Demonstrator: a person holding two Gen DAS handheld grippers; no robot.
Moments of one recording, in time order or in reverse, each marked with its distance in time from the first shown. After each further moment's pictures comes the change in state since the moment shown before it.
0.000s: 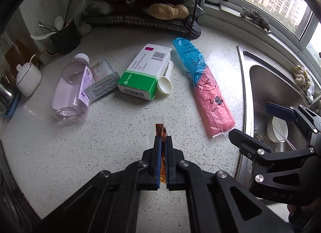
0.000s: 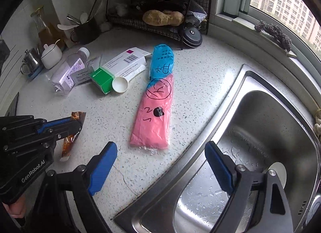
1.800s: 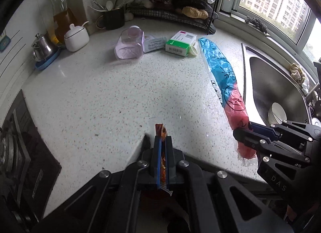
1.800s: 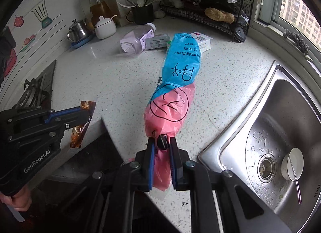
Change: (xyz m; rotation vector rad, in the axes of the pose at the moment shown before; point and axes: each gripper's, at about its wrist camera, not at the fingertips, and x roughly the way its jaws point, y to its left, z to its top) left arm -0.099 0.041 -0.161 -0.121 -0.059 0.052; right arm -0.067 0.101 -0.112 -0.135 0.014 0.152
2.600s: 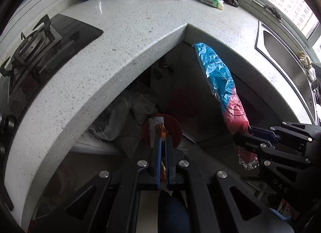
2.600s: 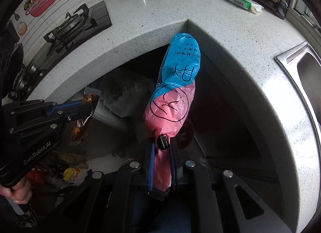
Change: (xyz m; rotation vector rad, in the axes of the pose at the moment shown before) left arm -0.032 0.033 -0.185 -0.193 0.140 0.054; right arm 0.025 0.089 -0.115 -0.159 0.215 0.135
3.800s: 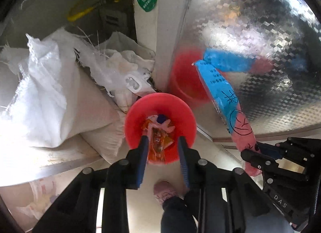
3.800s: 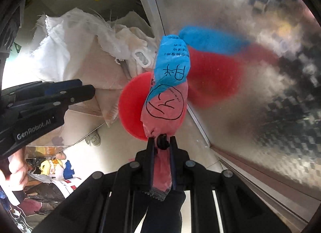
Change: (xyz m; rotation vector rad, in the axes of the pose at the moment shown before) left arm 0.317 -0.009 -0.022 0.004 0.111 0.015; right arm 0.288 -0.100 -0.050 0.050 0.160 0.012
